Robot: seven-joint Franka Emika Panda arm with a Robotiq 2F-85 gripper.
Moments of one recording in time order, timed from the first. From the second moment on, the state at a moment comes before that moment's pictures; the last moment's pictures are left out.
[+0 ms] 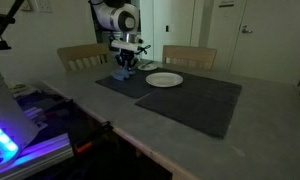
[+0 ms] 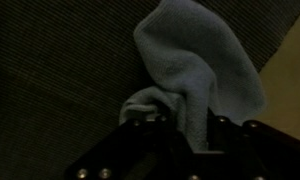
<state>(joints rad) 0.01 0.60 0.26 -1.98 0.03 2.50 -0.36</state>
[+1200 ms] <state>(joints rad) 0.05 0.47 0.07 -1.91 -0.18 2.31 -0.24</state>
